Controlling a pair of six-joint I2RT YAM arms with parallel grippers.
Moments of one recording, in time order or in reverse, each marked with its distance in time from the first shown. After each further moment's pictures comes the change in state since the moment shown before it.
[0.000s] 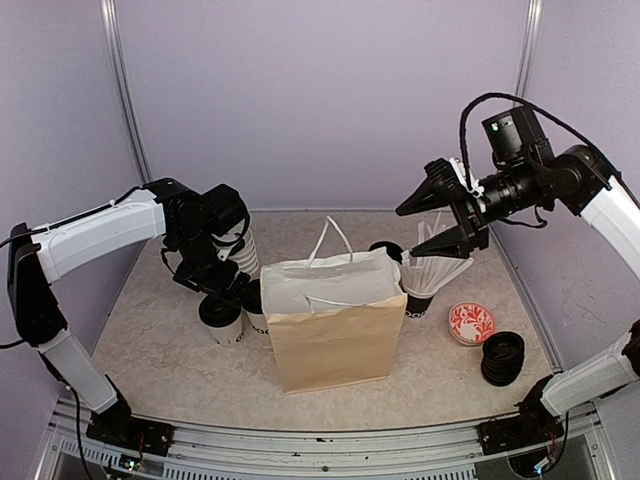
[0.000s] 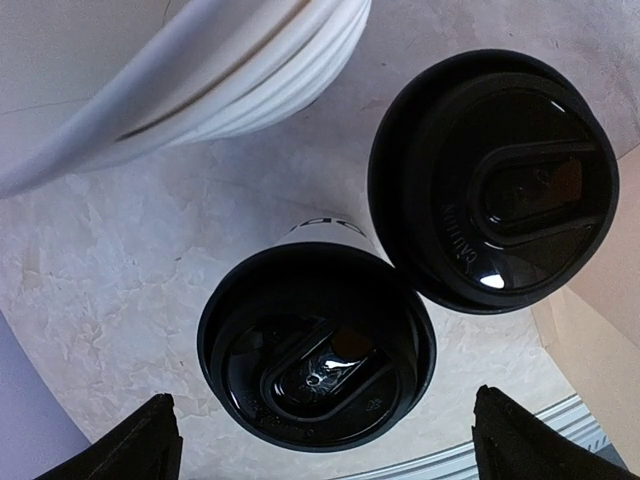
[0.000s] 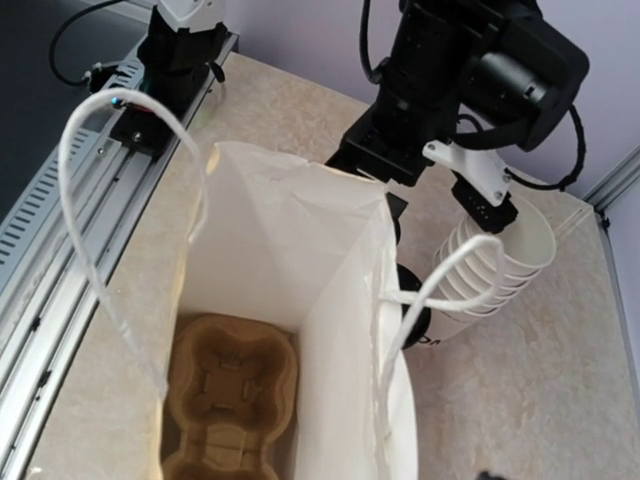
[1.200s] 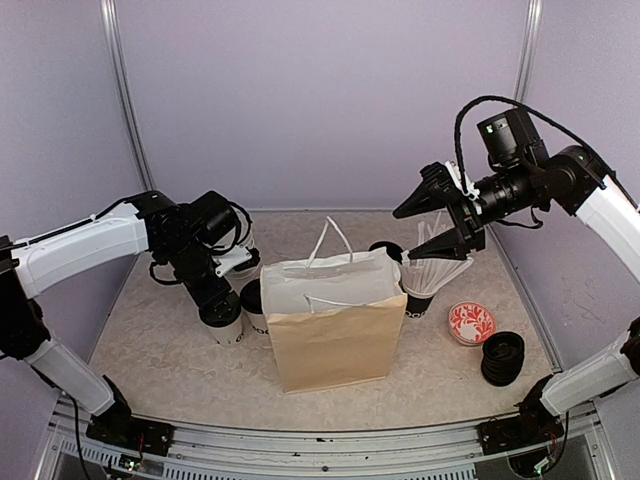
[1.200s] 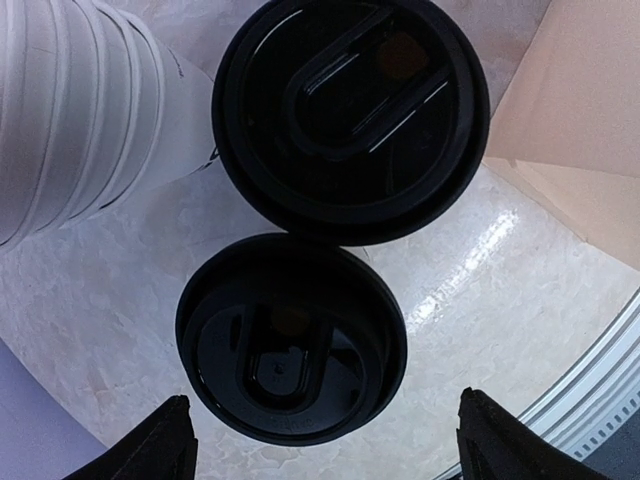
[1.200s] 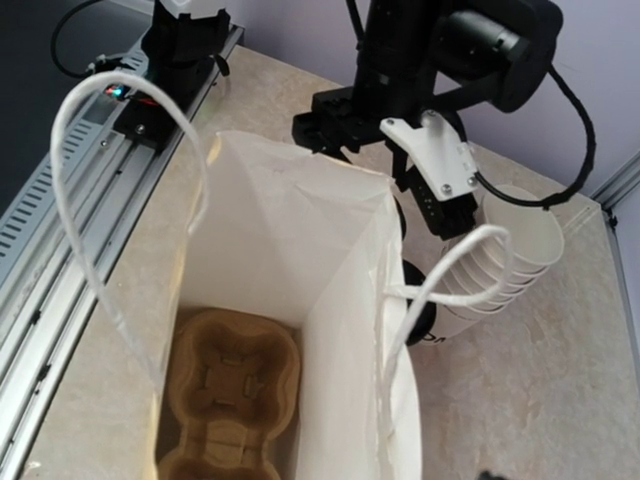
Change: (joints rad) left arm -0.035 -0.121 -0.136 0.098 0.020 0.482; right arm 0.000 0.013 -0.010 0.003 -0.003 -0.019
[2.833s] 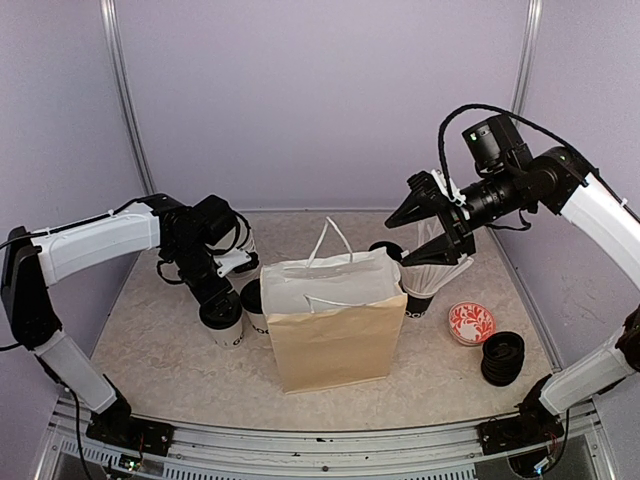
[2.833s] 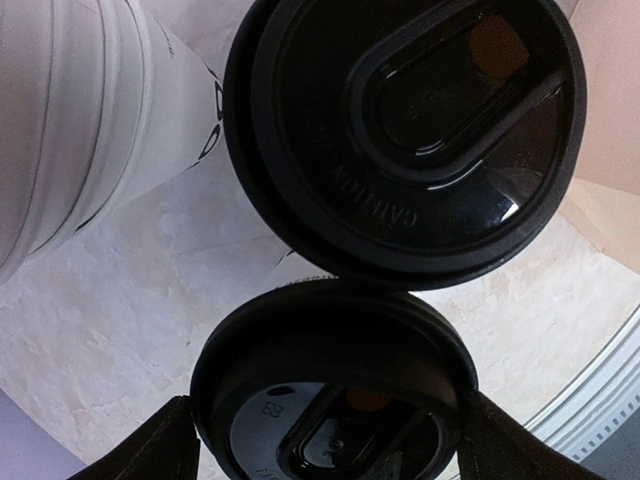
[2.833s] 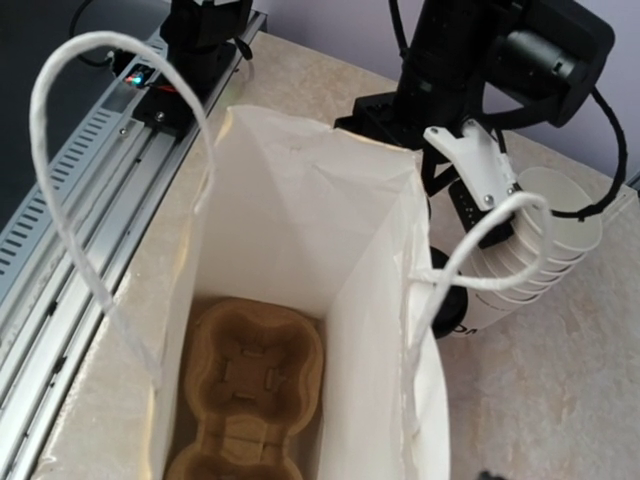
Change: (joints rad) left arm 0.097 0.081 -0.016 0.047 0.083 0.060; right arm 0.000 0.048 -0.014 -0.007 -0.020 -0.018
